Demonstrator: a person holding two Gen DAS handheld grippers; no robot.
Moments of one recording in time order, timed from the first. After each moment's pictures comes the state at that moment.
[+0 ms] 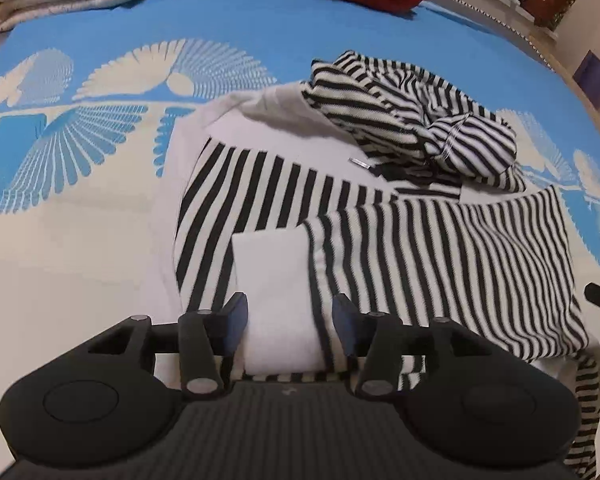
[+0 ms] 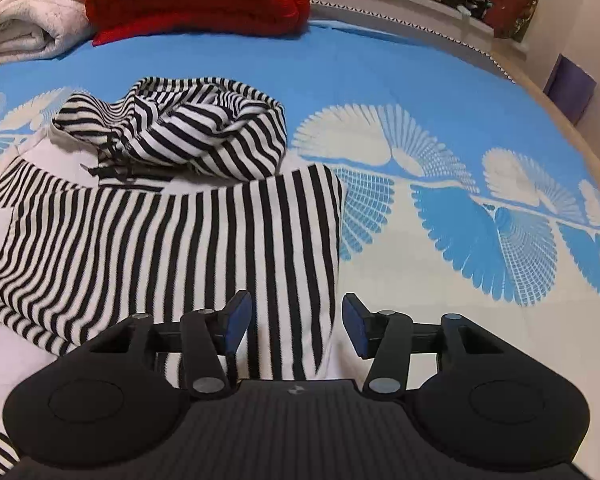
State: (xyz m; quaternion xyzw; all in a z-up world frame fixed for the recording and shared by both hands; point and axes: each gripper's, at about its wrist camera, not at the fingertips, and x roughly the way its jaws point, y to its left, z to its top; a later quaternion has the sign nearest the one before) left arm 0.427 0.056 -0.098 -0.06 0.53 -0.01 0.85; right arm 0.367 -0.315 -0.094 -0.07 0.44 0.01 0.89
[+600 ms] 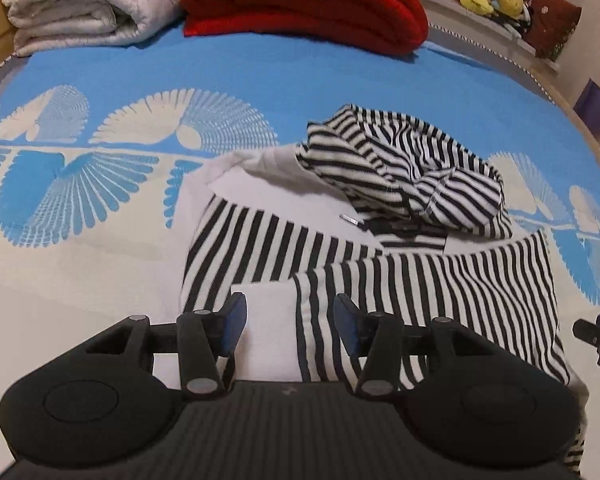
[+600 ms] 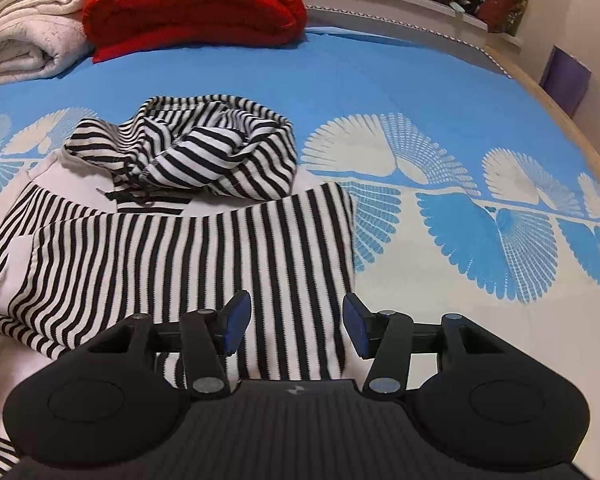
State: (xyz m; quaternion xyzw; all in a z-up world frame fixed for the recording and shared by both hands) left arm 0.428 0.050 -0.056 -0.06 0.48 0.01 0.87; right arm 0.365 -0.311 -0.072 -0.04 0.45 0.00 0.89
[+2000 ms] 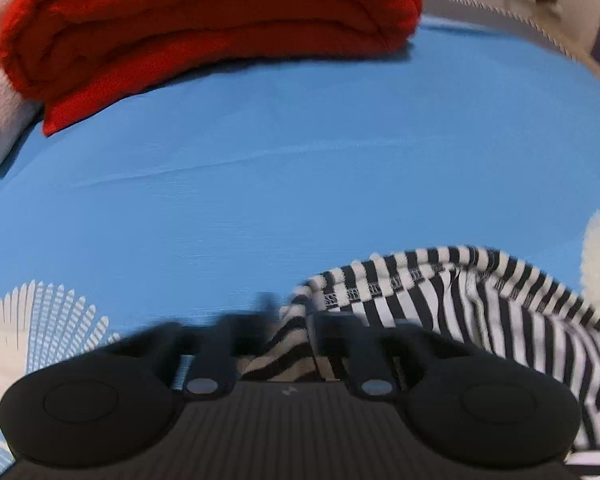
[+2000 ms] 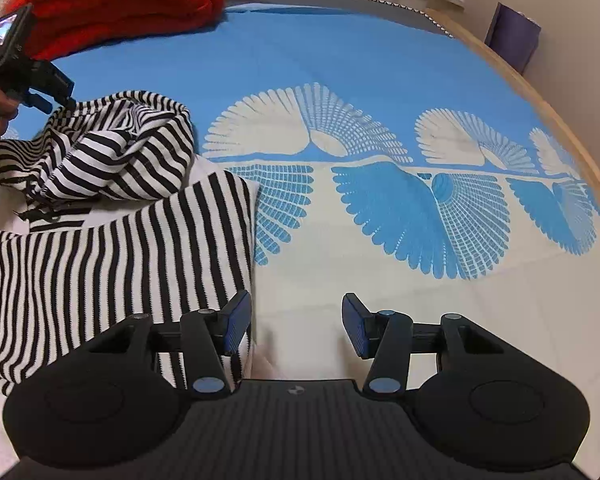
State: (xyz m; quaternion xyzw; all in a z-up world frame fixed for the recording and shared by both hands) left arm 0.766 -0.034 -0.145 0.07 0.49 -0.03 0.87; right arm 0.391 -0.369 -0.084 -0.02 0.47 -0.08 0.88
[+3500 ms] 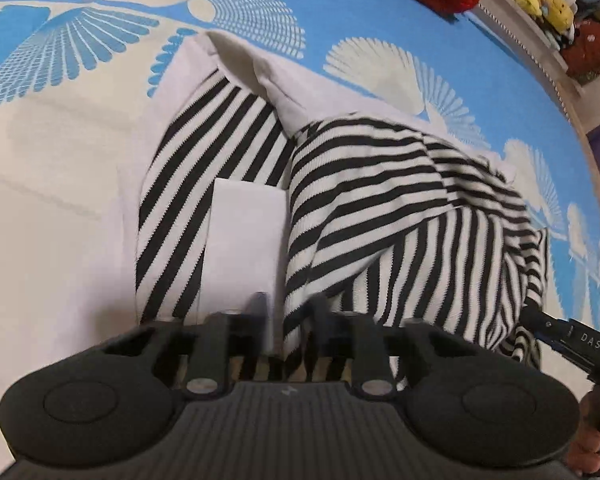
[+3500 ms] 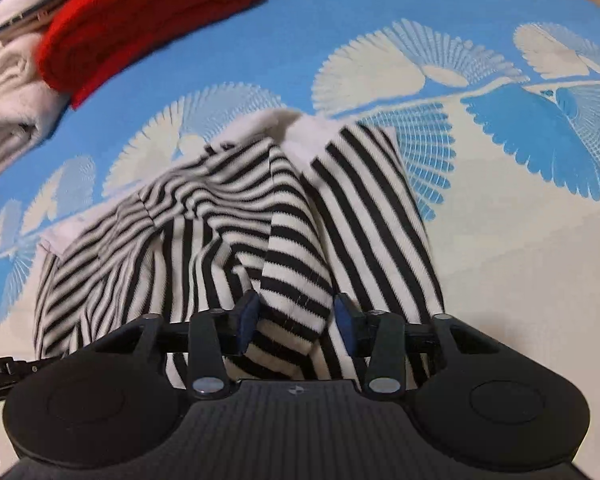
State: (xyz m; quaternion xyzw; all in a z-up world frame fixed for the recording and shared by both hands) left arm 0.450 0.065 -0.135 -0.19 0.57 0.00 0.79; right arm 0.413 -0.316 -0.120 0.16 0.51 0.02 0.85
